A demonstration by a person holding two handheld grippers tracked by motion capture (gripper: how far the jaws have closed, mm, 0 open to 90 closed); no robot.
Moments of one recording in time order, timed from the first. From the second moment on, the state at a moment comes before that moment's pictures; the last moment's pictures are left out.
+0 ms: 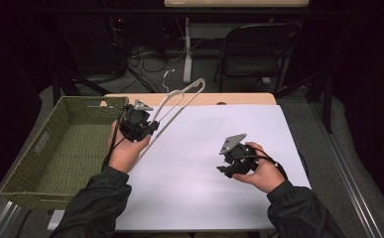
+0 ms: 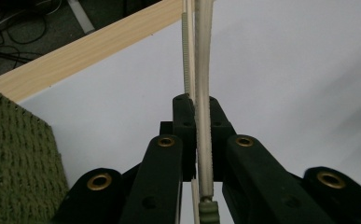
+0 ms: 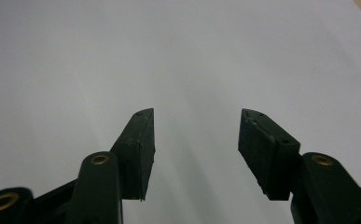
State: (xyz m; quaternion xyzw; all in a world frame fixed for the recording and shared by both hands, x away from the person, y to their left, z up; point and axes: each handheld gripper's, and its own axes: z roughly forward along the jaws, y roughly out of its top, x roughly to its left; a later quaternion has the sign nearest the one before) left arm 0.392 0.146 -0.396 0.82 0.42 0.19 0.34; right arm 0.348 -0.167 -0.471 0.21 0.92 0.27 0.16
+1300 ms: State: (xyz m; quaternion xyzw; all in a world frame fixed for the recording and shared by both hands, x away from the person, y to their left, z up) left arm 0.365 0.327 -0.373 0.79 0.48 0.20 0.33; right arm 0.350 -0.167 -0.476 0.22 0.92 0.27 0.15
